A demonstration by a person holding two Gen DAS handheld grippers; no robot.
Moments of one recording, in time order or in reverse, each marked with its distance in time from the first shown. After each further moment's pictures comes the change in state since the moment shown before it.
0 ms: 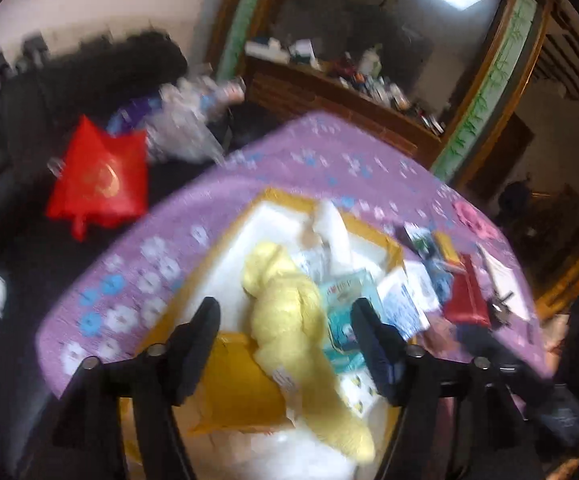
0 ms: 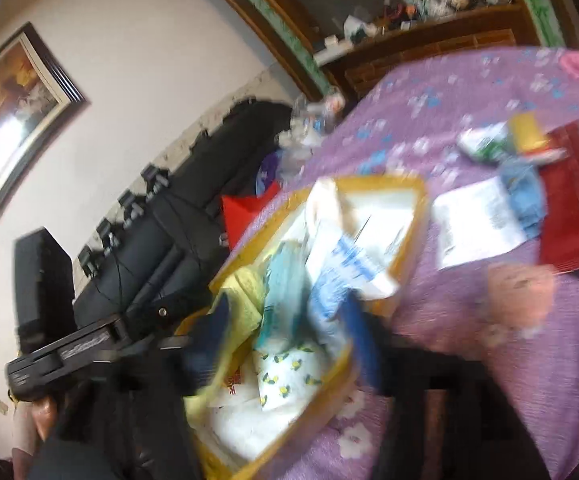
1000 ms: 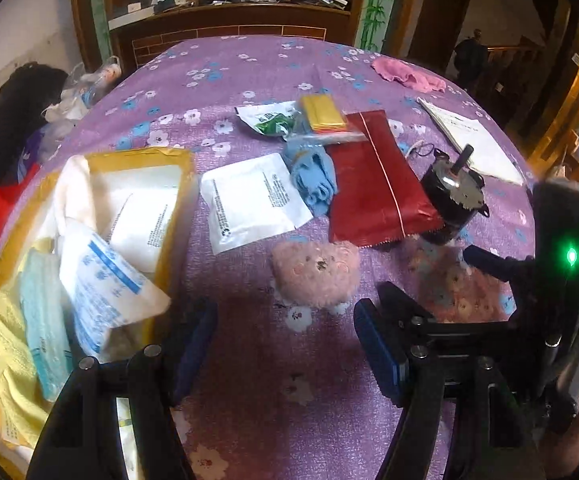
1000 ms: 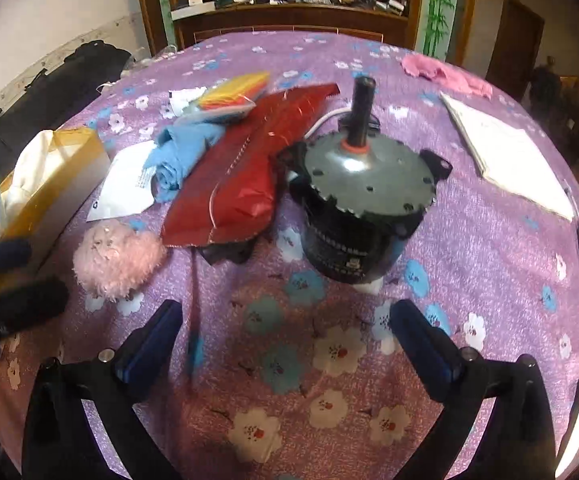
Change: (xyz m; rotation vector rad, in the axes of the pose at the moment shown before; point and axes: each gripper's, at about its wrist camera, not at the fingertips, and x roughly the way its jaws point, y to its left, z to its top) left arm 0.107 -0.196 -0.049 0.396 0.310 -0.065; right arm -0.010 -0.146 -0.009 -0.121 0.213 -0.684
